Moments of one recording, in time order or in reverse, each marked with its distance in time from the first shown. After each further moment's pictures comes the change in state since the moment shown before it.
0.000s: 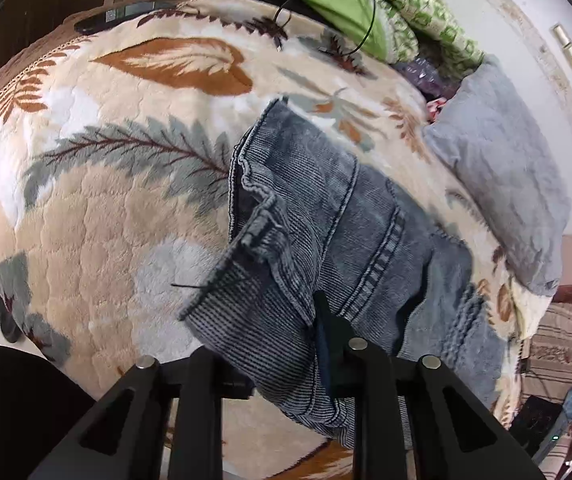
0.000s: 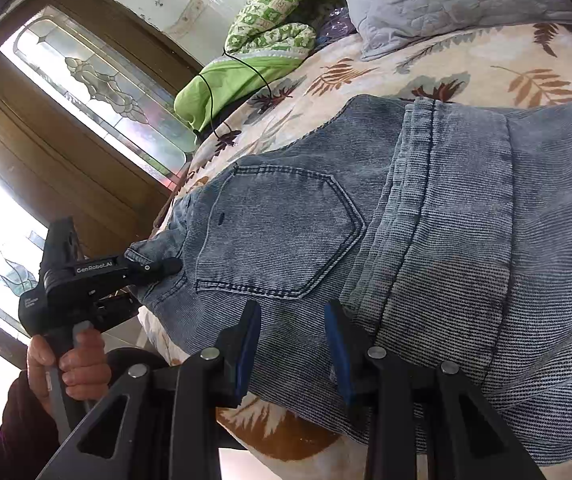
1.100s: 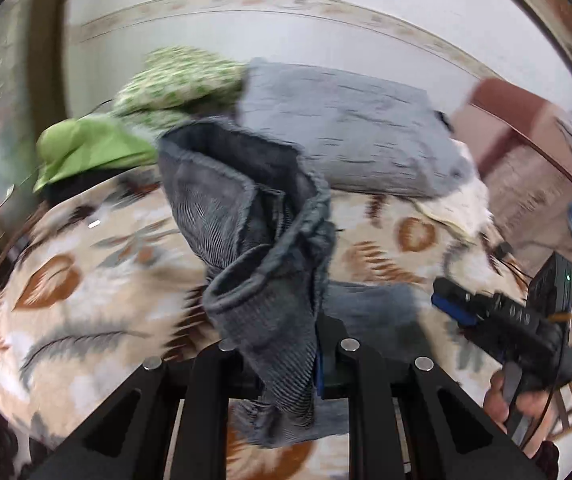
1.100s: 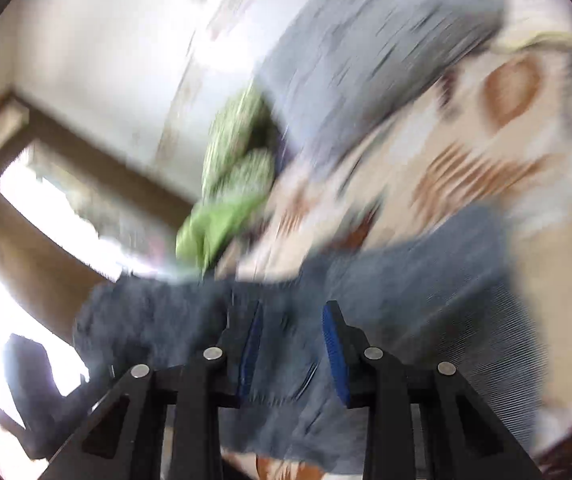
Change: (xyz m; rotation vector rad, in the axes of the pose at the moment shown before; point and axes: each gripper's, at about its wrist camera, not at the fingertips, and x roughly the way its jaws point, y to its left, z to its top) left arm -0.093 -0.220 -0.087 0.738 -0.255 -0.121; right arm -0.155 -0.077 0.032 0.337 -0.456 0.032
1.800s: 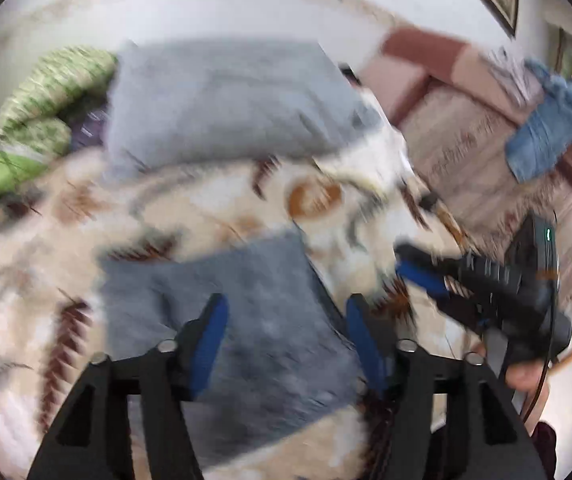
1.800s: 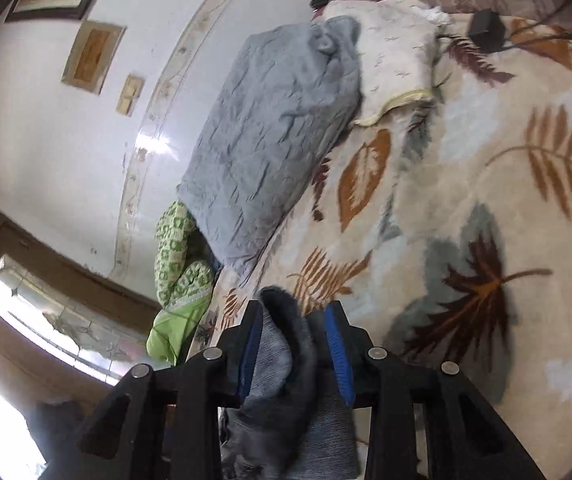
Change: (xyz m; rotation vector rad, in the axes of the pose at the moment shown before) left arm 0.047 -0.080 0.001 0.143 0.057 -0.216; right arm -0.081 -0.067 0.038 0.141 -0.143 -0.113
